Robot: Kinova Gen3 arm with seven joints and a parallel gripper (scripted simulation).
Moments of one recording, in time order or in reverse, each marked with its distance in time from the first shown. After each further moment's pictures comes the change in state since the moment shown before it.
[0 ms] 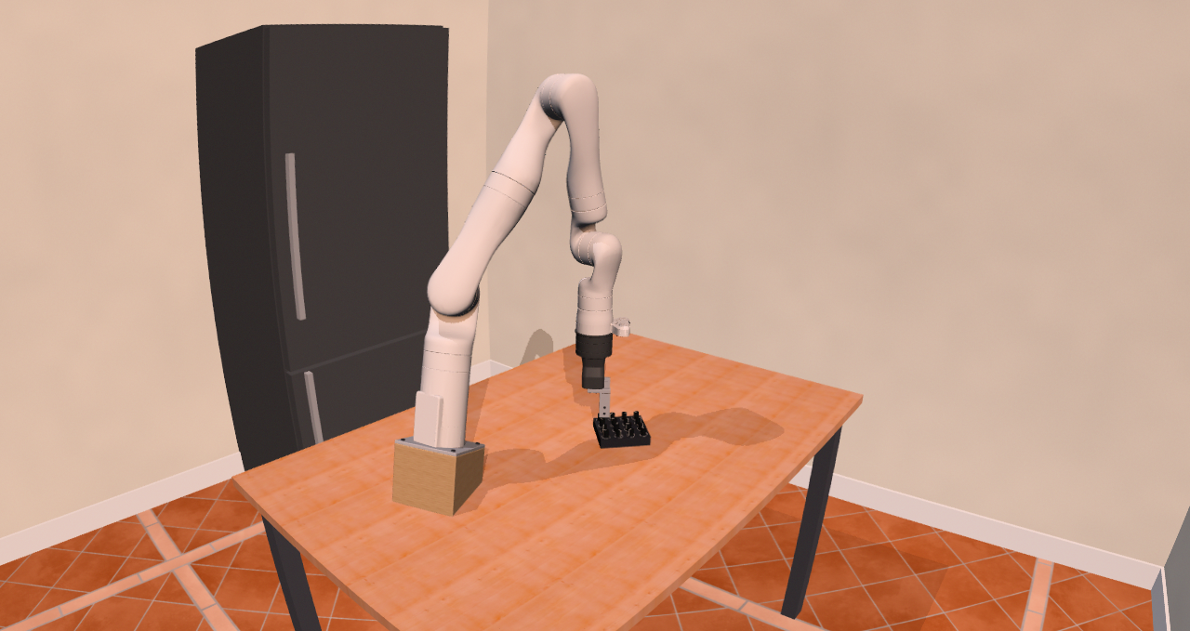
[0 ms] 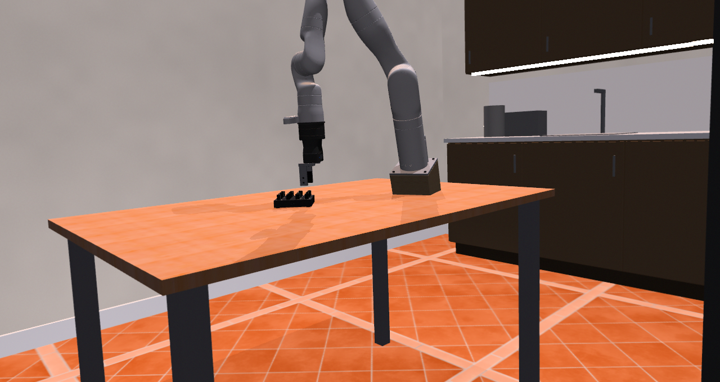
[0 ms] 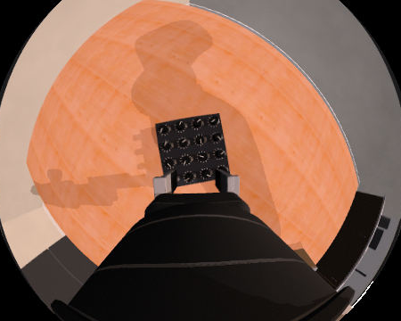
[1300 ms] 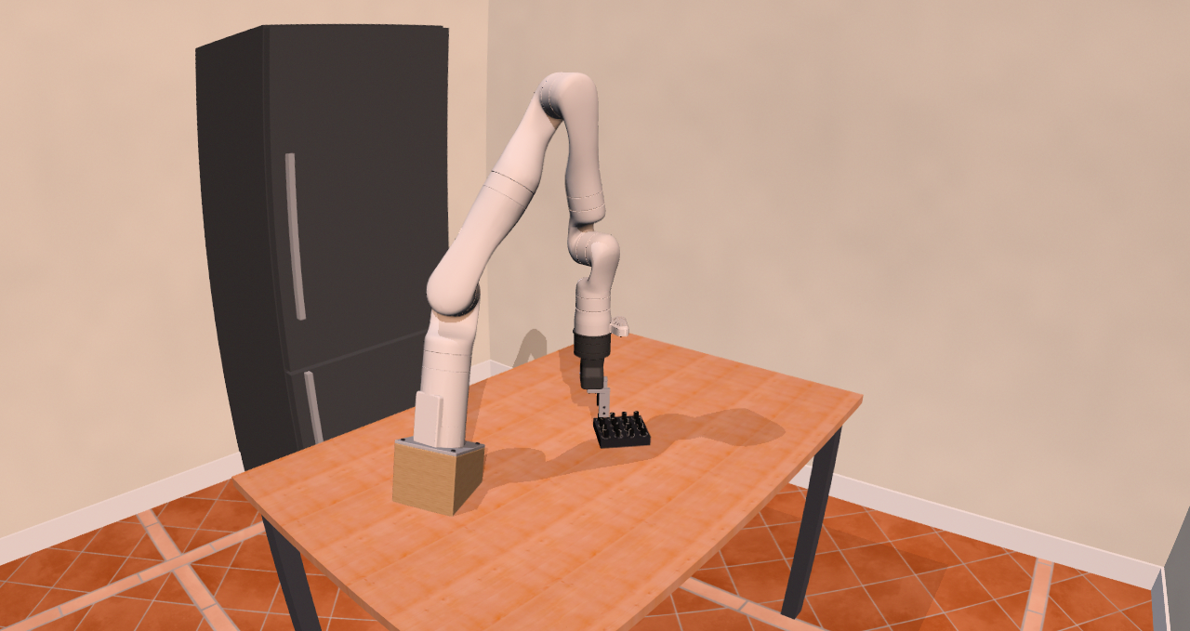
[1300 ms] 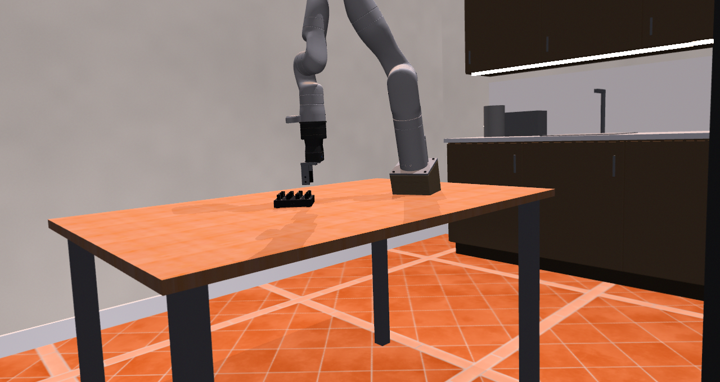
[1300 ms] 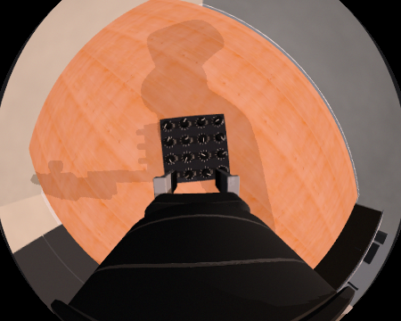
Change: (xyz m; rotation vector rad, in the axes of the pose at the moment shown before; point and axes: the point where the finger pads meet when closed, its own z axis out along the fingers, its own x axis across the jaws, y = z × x) arm 0.001 0.003 -0.001 0.004 -0.018 -0.078
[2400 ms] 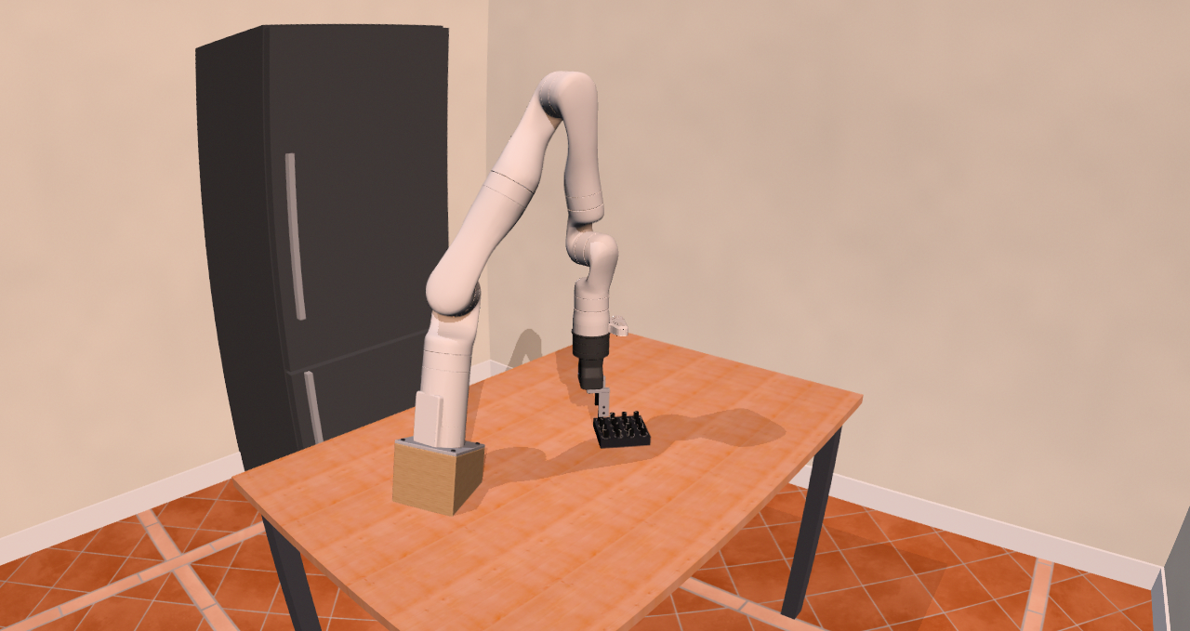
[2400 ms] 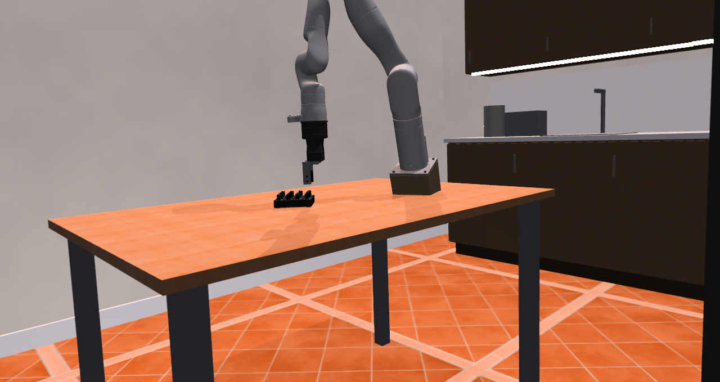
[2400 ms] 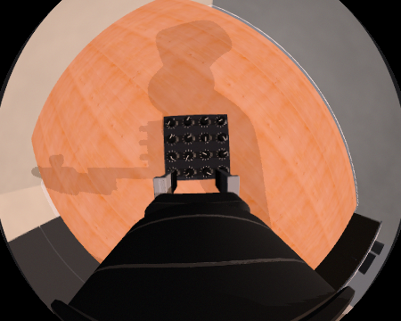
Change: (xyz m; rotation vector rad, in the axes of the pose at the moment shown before) arm 0.000 0.002 -0.001 0.004 -0.013 -0.056
